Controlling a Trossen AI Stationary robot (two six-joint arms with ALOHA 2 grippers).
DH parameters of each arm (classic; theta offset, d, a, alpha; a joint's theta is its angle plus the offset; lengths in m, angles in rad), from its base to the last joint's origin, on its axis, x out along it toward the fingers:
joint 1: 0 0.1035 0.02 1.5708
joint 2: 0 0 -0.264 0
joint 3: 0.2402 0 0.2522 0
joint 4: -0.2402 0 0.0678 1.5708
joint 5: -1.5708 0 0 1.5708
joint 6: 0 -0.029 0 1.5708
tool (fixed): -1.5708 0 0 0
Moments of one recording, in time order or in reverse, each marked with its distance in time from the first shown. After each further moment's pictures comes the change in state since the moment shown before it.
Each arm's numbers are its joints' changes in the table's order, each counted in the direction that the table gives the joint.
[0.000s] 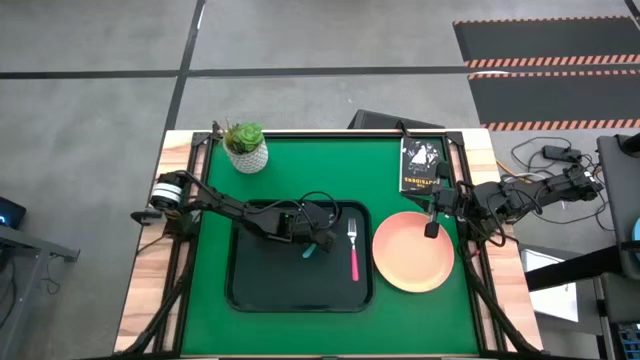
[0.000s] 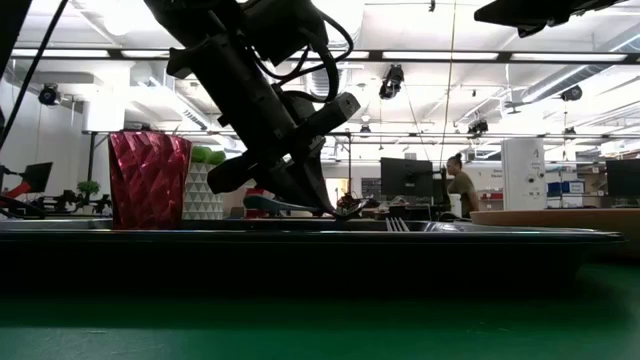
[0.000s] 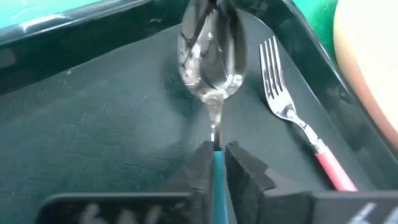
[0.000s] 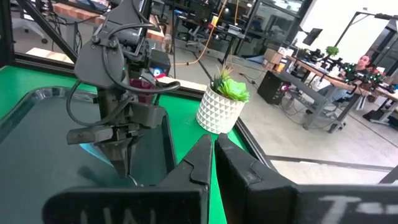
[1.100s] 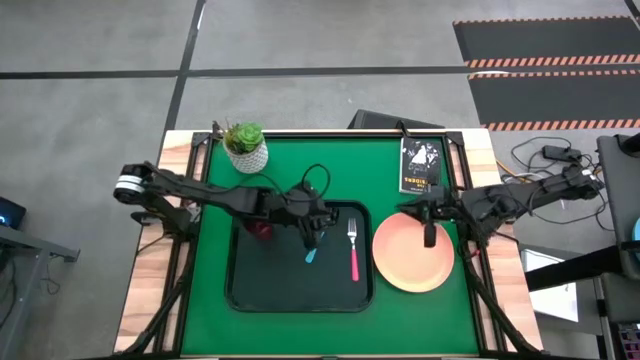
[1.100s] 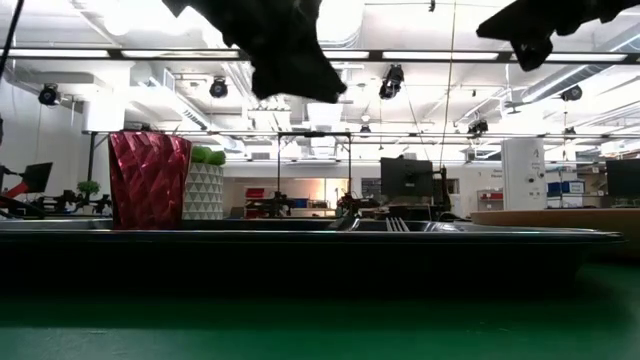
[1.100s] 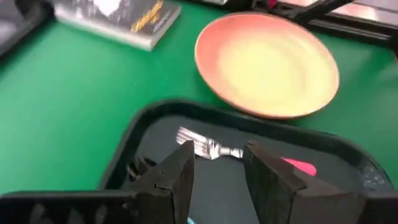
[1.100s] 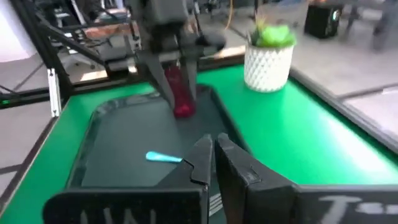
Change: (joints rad) left arm 0.061 0.291 0.015 0.008 0.181 -0.820; right arm 0.001 -0.106 -0.003 -0.071 -0.114 -0.473
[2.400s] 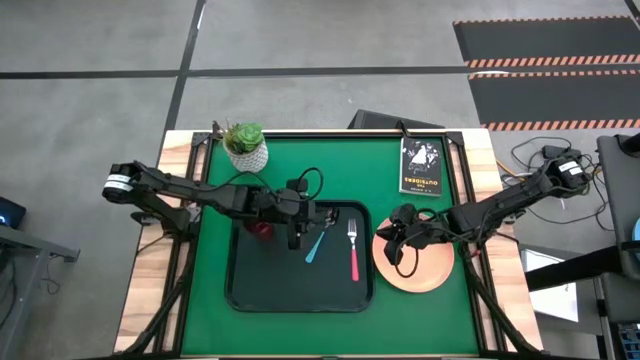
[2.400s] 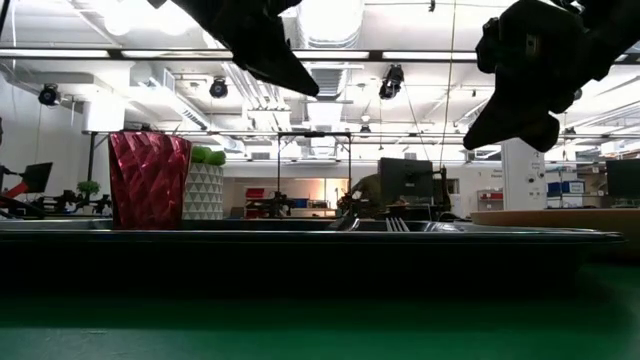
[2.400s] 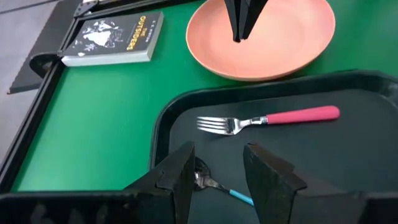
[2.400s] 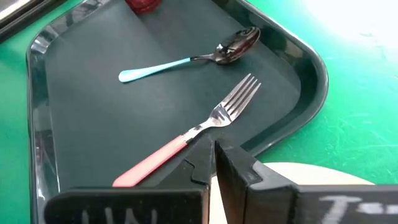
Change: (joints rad) left arm 0.000 0.098 -0.049 -0.072 0.001 -0.373; right arm 0.061 -0.507 -0.001 0.048 0.009 -0.561
